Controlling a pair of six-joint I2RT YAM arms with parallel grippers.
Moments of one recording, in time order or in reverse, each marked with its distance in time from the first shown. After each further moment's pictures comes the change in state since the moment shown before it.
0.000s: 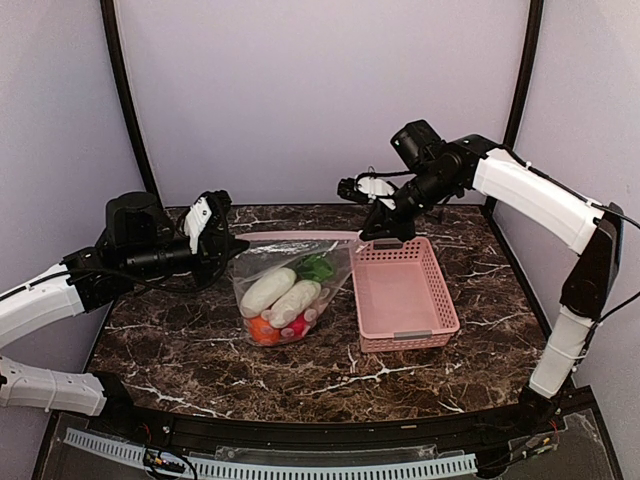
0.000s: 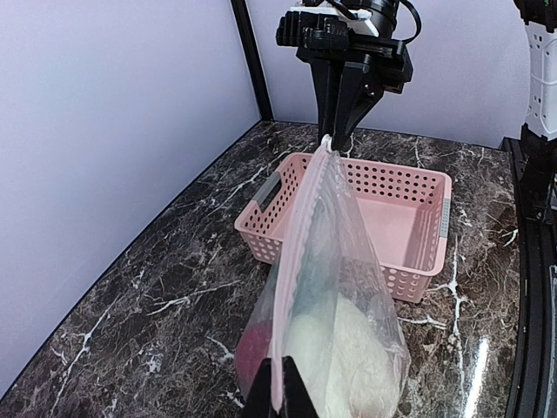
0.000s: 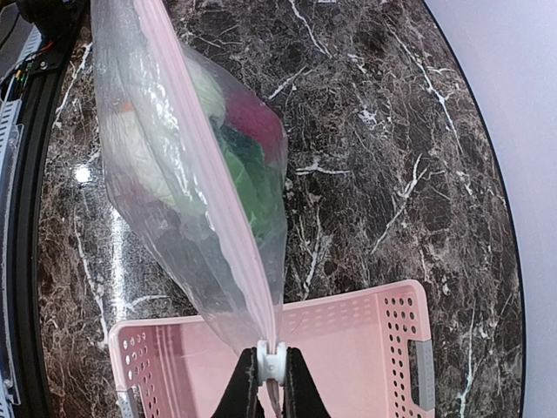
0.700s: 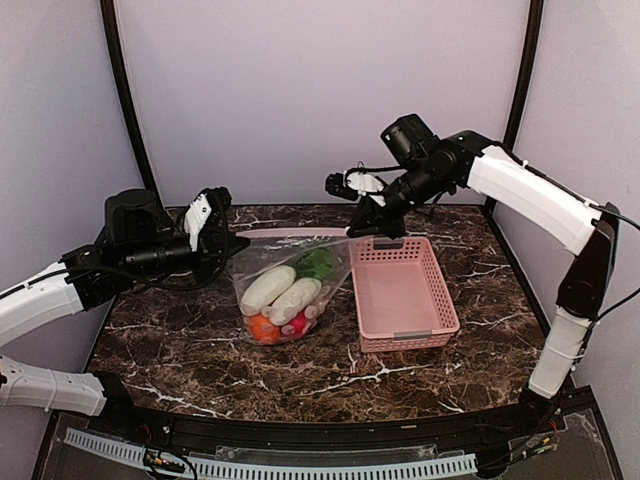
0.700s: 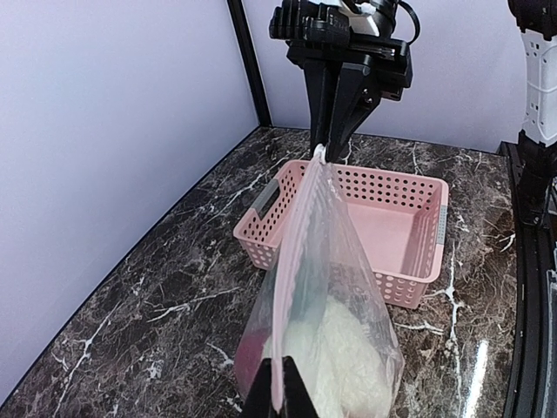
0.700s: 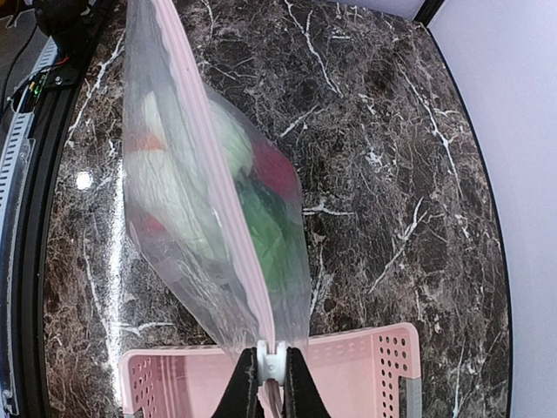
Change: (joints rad) left arm -0.010 0.003 0.023 -0.007 -0.002 -0.001; right arm 0.052 0.024 0.071 0.013 -0.022 0.000
